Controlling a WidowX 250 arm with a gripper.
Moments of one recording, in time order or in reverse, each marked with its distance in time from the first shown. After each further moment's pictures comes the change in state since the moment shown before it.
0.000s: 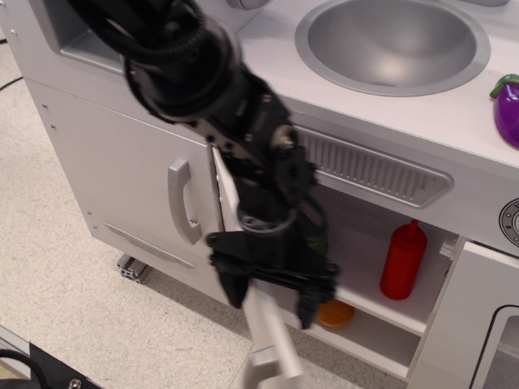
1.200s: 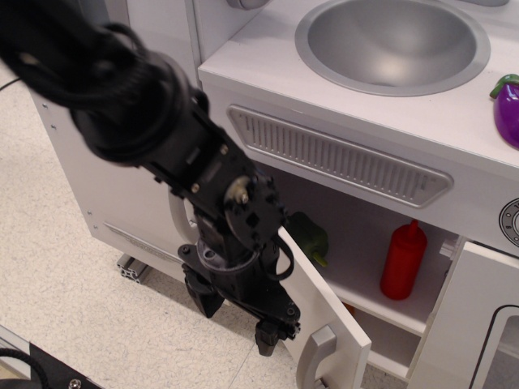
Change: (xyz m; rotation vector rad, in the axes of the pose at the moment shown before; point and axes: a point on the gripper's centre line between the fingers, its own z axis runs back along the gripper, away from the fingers) arm -0.021 0.032 -0.007 0.081 -0.082 -0.188
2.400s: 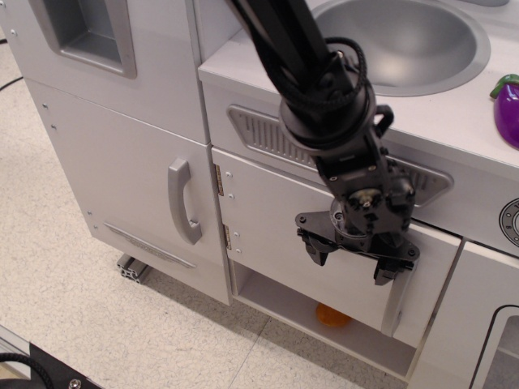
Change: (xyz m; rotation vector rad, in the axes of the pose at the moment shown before) arm 0.109 -0.055 -0.035 0.003 -0.249 0.176
